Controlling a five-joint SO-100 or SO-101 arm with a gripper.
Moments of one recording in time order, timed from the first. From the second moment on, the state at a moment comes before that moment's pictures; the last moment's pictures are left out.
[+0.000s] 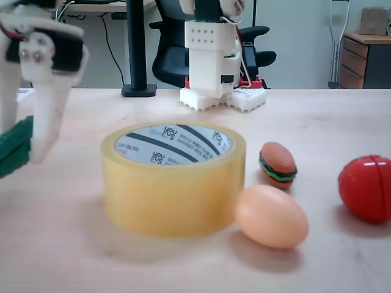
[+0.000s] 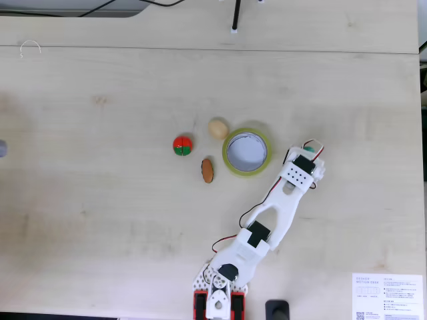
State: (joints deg) arm 29.7 62.5 65.4 70.4 -104.9
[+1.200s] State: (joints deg) arm 9.5 83.2 63.1 89.4 -104.9
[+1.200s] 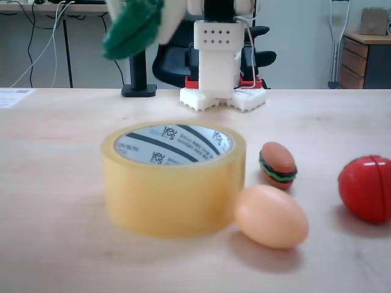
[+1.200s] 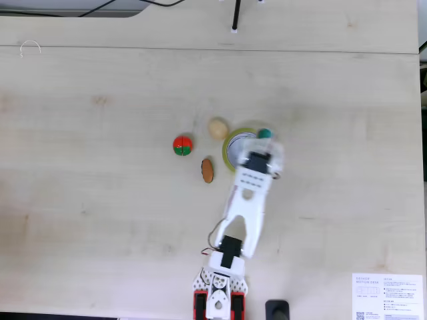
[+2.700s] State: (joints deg) arm 3.7 83.2 63.1 90.4 -104.9
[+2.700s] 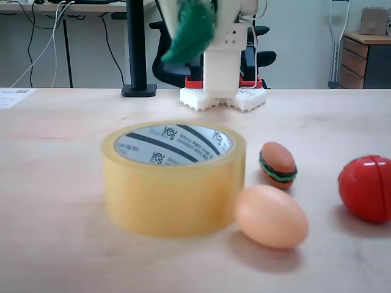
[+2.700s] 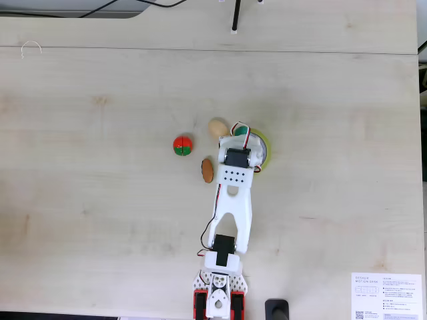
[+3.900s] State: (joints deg) arm 9.2 83.7 63.5 89.6 -105.0
